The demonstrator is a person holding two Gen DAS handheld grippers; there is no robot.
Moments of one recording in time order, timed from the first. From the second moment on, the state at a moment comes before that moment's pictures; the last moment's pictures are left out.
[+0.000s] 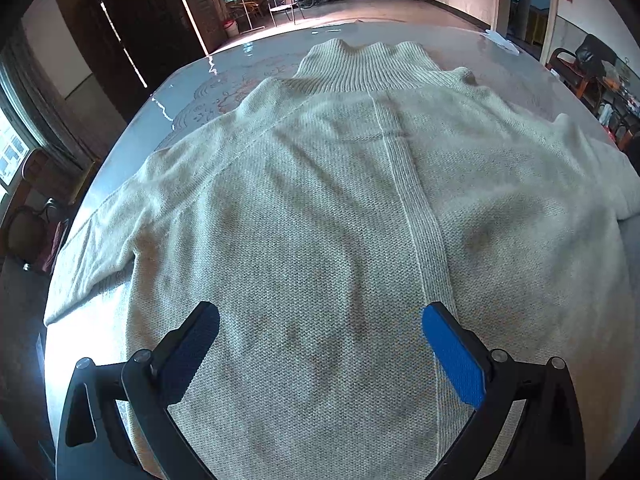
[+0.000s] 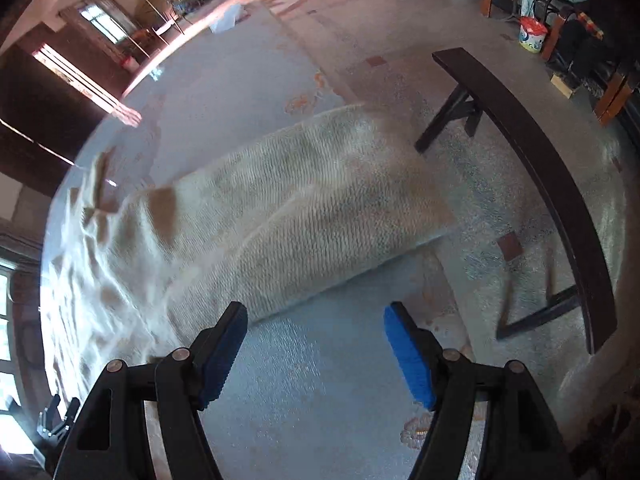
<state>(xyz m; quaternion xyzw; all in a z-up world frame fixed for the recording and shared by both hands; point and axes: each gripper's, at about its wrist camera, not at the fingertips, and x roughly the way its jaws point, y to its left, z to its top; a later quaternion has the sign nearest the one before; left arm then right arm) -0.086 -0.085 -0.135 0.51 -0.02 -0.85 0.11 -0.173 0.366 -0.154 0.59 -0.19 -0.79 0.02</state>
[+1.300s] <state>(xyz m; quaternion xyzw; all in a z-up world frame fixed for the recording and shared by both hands) -0.085 -0.095 -0.141 0.52 0.00 -0.84 0.15 -0.197 0.466 -0.136 0.32 -0.55 -0.77 0.04</state>
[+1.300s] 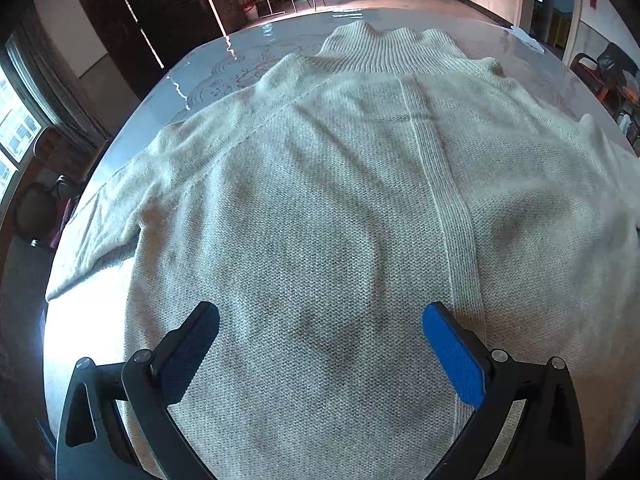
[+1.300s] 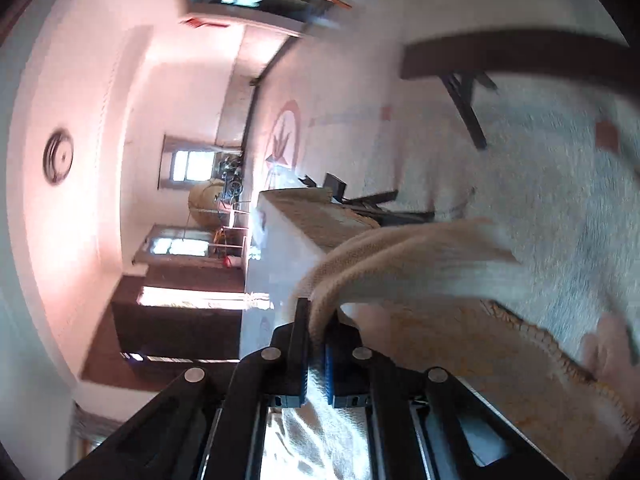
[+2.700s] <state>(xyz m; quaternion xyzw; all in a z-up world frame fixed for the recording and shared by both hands) -0.191 -0.237 -0.096 0.45 -0.05 -0.86 0.22 -0.191 0.022 -0.120 0.53 0.22 -0.81 0.12</state>
